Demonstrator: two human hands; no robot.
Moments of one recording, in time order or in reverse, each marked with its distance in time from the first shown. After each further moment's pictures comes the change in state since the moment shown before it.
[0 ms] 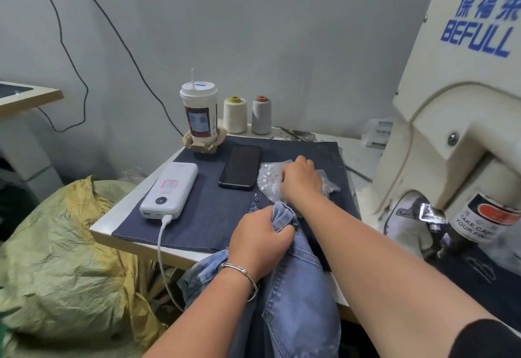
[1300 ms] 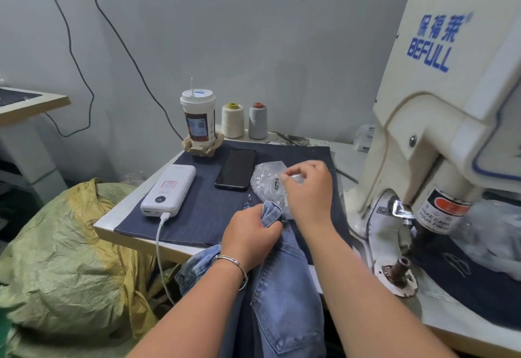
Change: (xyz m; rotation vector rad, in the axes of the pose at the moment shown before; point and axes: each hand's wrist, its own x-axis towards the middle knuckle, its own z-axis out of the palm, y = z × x) left_hand -0.001 0.004 0.001 0.005 0.035 -0.032; right_hand -0.084 0.012 -0.041 0.820 0.461 0.012
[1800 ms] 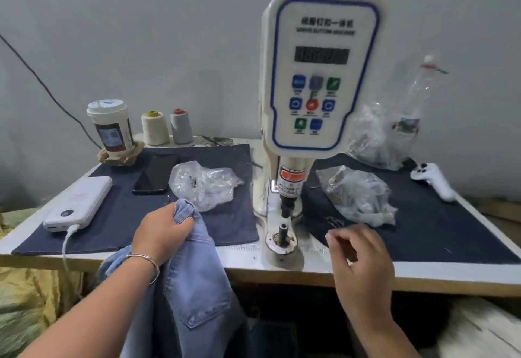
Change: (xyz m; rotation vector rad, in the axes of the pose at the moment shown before) left_hand -0.005 0.004 0.006 0.236 0.017 -0.056; right_hand -0.121 0.070 -0.230 -0.365 0.312 -0.210
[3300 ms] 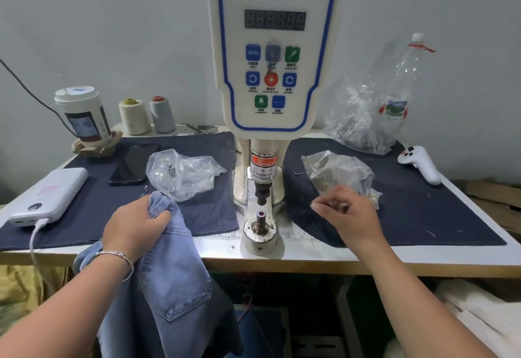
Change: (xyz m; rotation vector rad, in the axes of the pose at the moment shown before) left_hand -0.005 -0.002 0.002 0.172 0.050 -0.024; right_hand 0.059 0.065 0.013 0.421 -0.419 0.307
